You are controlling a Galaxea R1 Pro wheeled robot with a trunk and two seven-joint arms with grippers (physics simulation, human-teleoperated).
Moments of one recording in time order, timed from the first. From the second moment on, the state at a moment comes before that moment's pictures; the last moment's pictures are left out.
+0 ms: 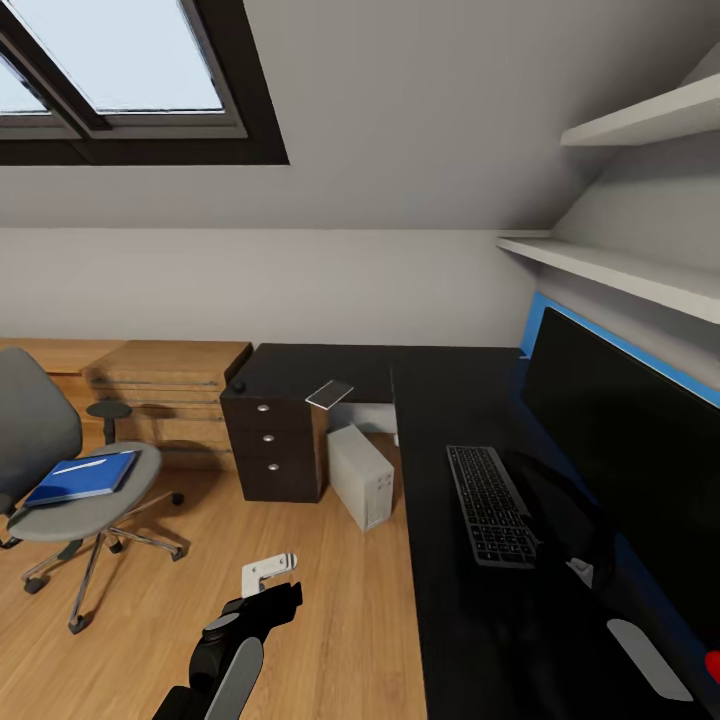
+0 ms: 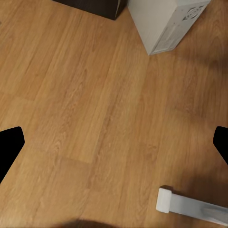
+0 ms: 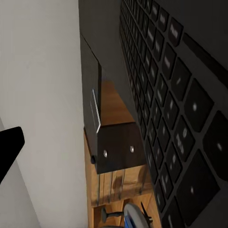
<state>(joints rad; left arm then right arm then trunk) -0.16 -0.07 -0.27 -1.45 0.51 0.62 0.60 -0.37 -0.23 -0.11 -0.76 -1.56 0.37 0.28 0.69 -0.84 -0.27</state>
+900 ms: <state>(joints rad) -0.16 -0.07 -0.27 -1.46 0.51 0.62 0.60 -0.37 -0.23 -0.11 -0.76 -1.56 0.37 0.22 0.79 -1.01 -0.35</state>
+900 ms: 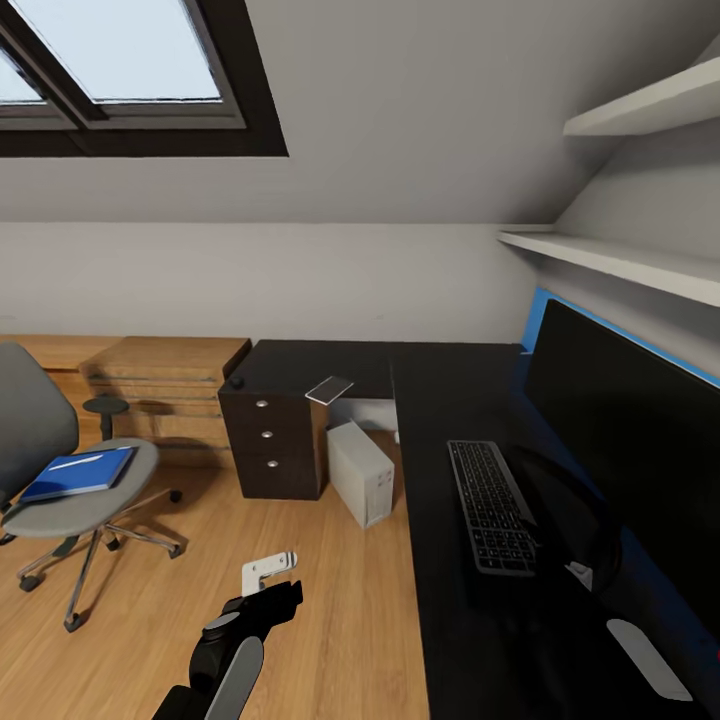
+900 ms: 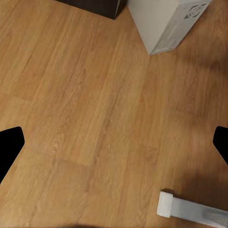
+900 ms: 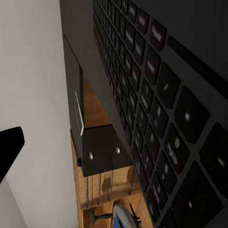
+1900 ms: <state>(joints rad) -0.16 -0.07 -0.26 -1.43 0.51 0.62 0.60 -0.37 -0.21 -0.11 -0.76 -1.57 0.37 0.10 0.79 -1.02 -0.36</state>
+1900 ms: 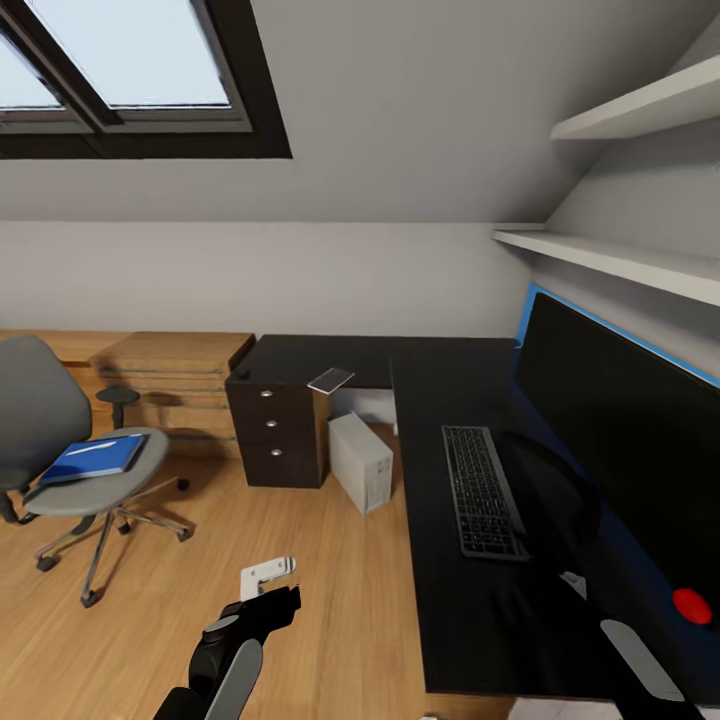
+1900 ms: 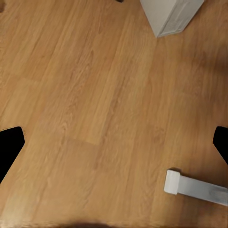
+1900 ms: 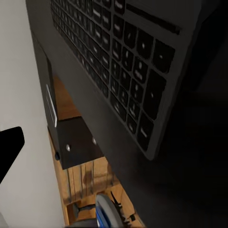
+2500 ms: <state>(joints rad) -0.16 -0.07 -0.26 -1.43 0.51 0.62 0.60 -0.37 -0.21 -0.11 -0.76 -1.57 0.37 0.10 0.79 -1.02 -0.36</state>
